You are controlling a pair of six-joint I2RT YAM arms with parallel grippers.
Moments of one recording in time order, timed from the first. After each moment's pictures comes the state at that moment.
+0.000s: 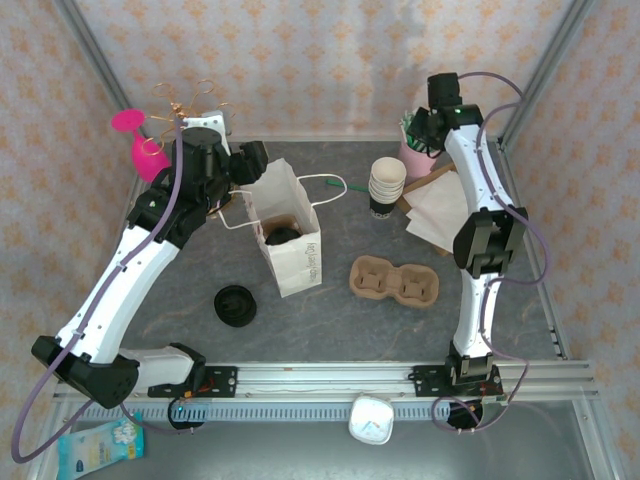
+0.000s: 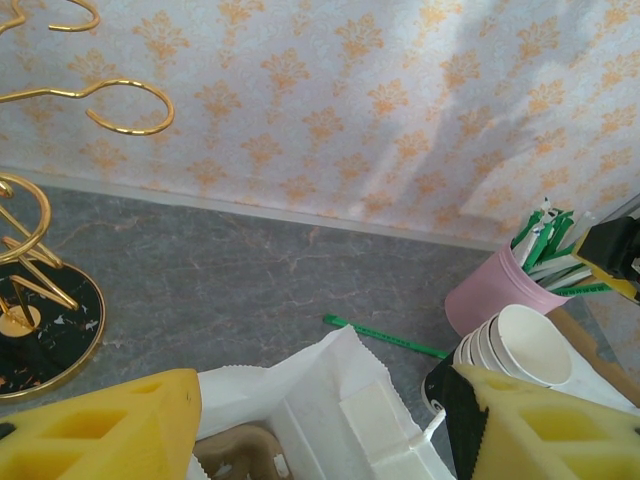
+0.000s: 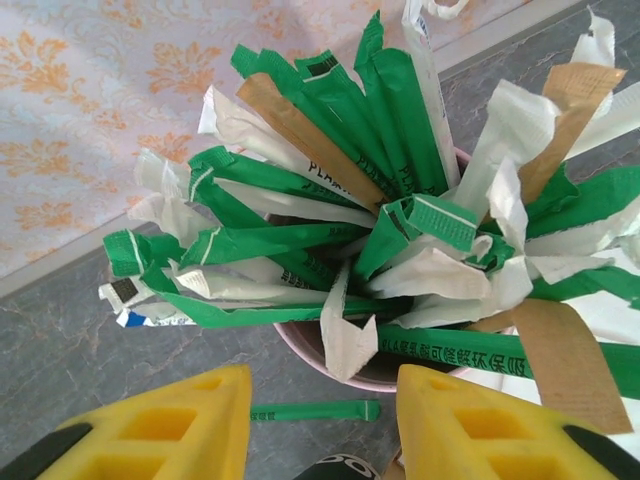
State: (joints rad) left arm -0.39 1.25 1.50 -0.65 -0.20 -0.46; right arm 0.12 2.15 2.27 -0.96 0.06 0.54
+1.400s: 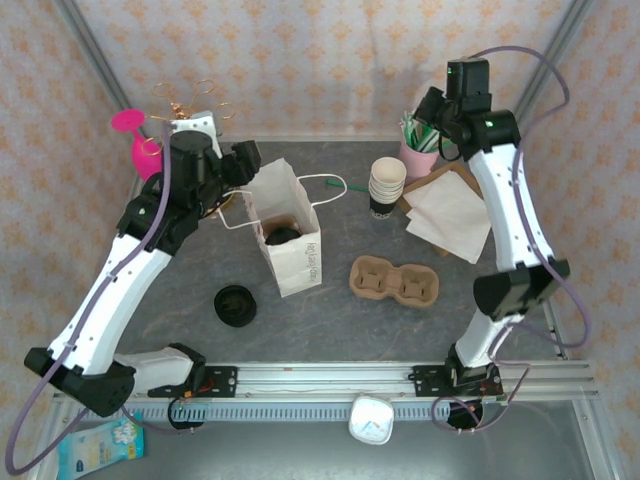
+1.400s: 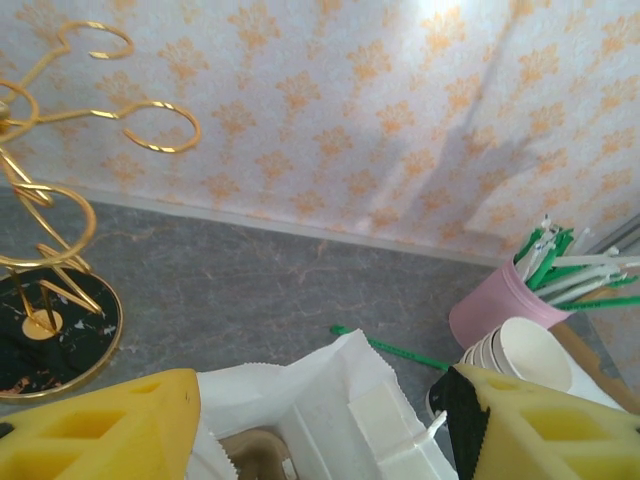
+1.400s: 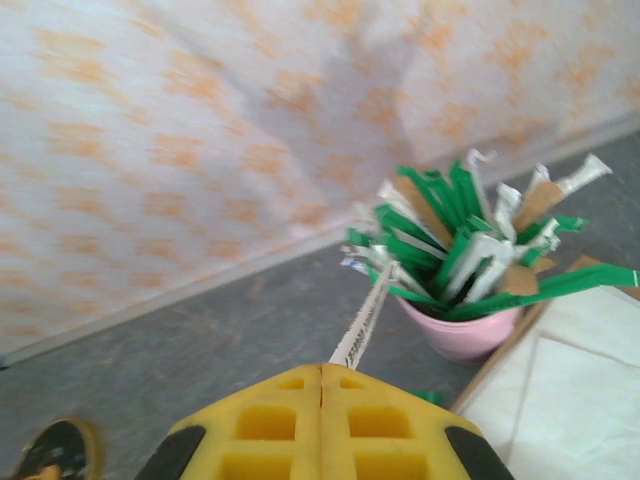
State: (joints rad) left arm -0.39 1.19 1.50 -0.67 -0.24 -0.46; right arm 0.22 1.70 2.10 -0.91 0.09 0.52
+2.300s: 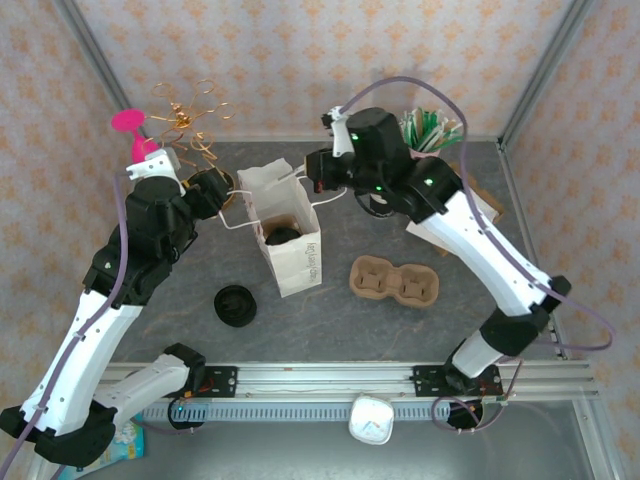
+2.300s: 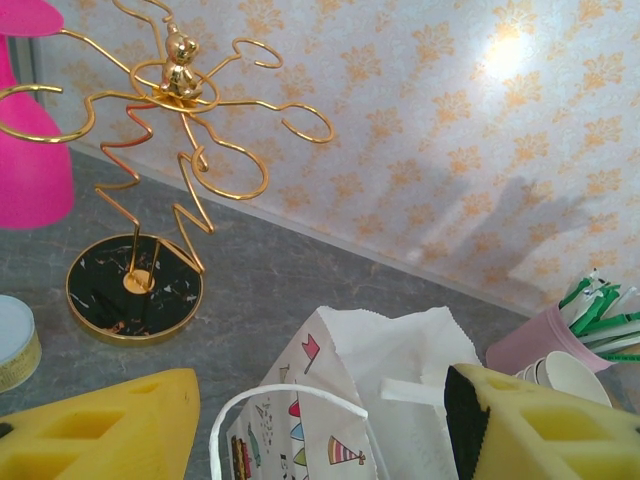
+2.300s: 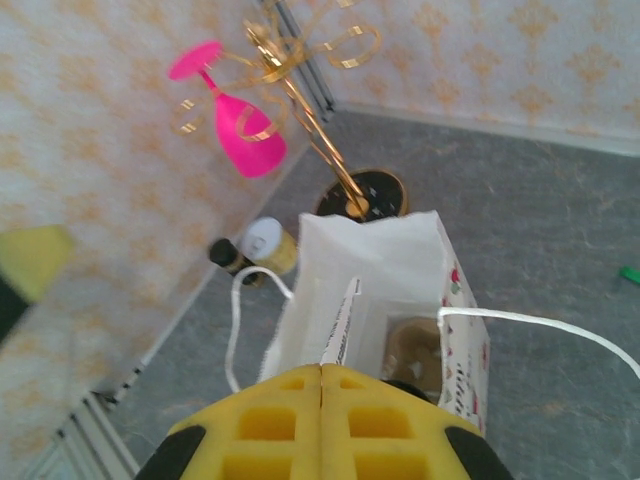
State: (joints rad) left arm -0.38 0.92 1.29 -0.71 -0.39 -0.57; right arm 0.80 1.60 1.97 -0.85 -0.06 0.42
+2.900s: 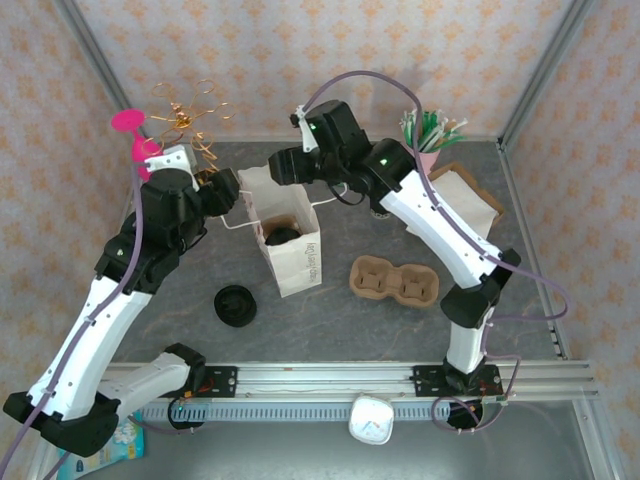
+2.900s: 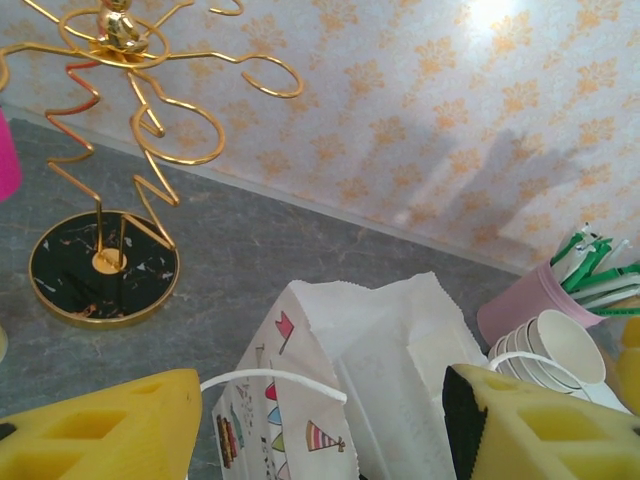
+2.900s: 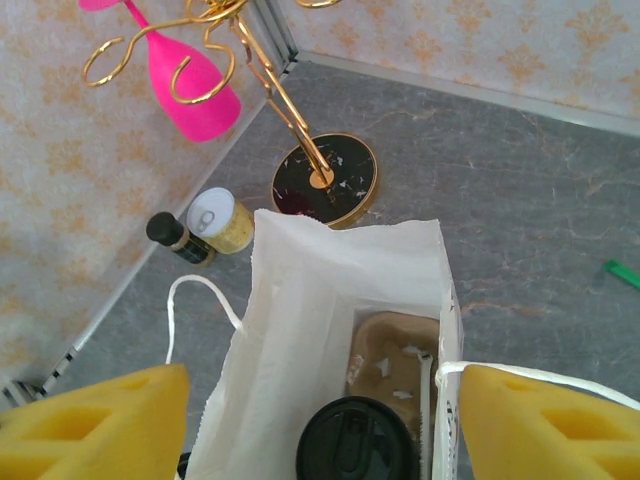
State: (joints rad) left arm -0.38 0.99 1.30 -0.71 -0.30 -0.55; right arm 0.81 1.84 2.21 -0.97 -0.02 0.37
